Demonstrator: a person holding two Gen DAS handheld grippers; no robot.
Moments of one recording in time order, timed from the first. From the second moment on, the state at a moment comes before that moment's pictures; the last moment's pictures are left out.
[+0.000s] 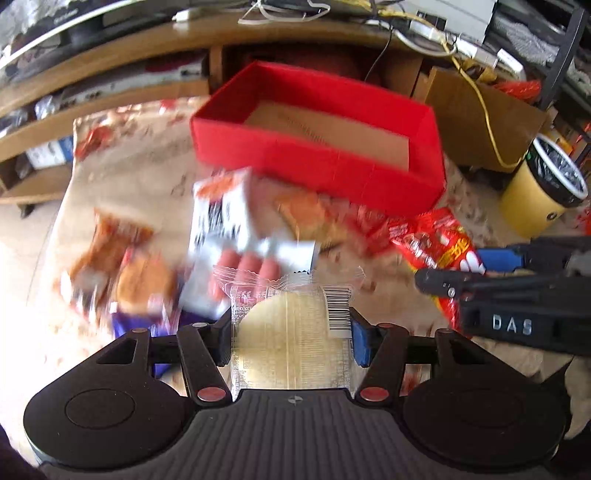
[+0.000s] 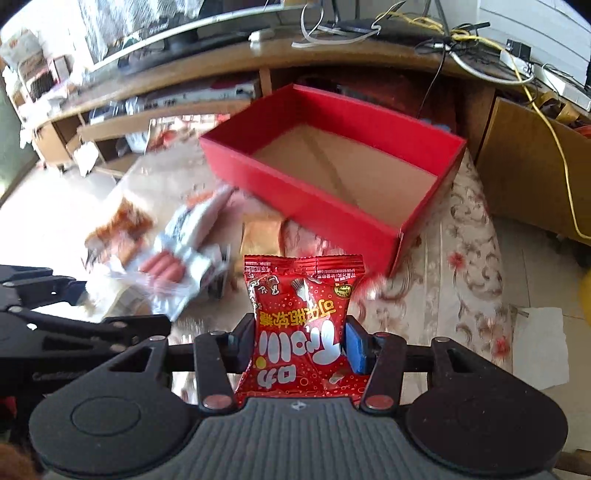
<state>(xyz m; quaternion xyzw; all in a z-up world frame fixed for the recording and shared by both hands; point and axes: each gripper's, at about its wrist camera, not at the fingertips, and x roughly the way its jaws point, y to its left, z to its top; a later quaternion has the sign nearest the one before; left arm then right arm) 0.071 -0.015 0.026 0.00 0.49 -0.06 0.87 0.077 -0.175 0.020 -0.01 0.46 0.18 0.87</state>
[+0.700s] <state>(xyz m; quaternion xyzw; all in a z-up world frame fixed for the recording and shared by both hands) 0.272 -0.046 0.036 0.02 0.43 -0.06 0.90 0.240 -0.194 0.016 0.03 0.46 0.10 0.88</state>
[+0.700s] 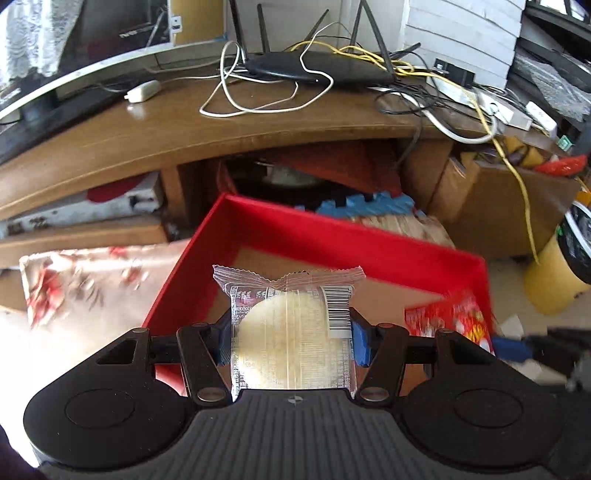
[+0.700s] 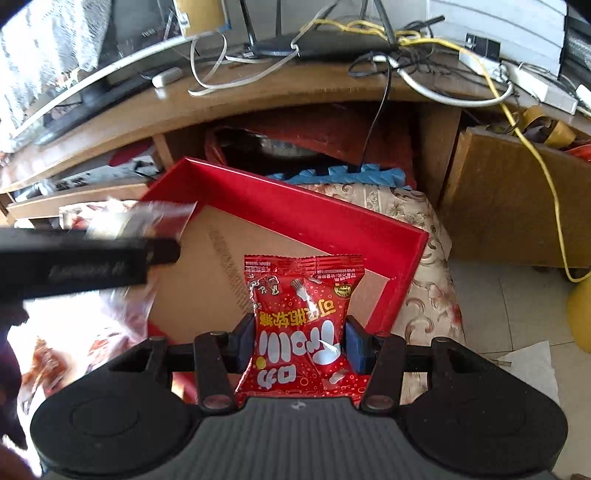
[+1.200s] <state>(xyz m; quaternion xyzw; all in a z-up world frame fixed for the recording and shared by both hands) 0.285 -0.022 -0.019 0.04 0.49 -0.04 0.87 0.254 -0.163 -0.020 -0.03 0.48 0.11 0.87</state>
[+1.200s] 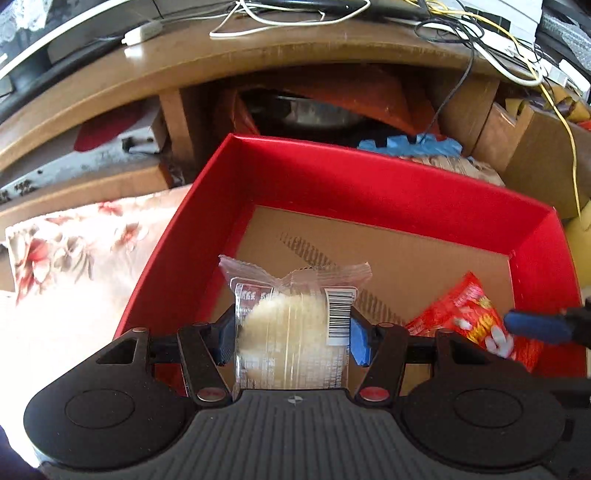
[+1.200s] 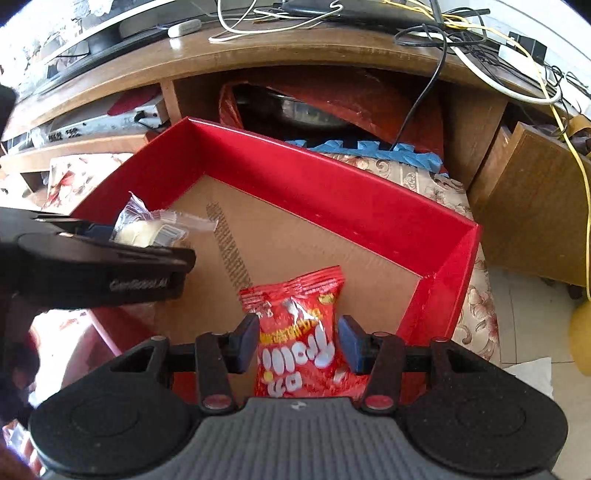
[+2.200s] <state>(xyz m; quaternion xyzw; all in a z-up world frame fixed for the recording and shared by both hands) 0.223 -0.005 0.035 0.01 0.46 -0.05 0.89 0.212 -0.168 0.031 0.00 0.44 0.14 0.89</state>
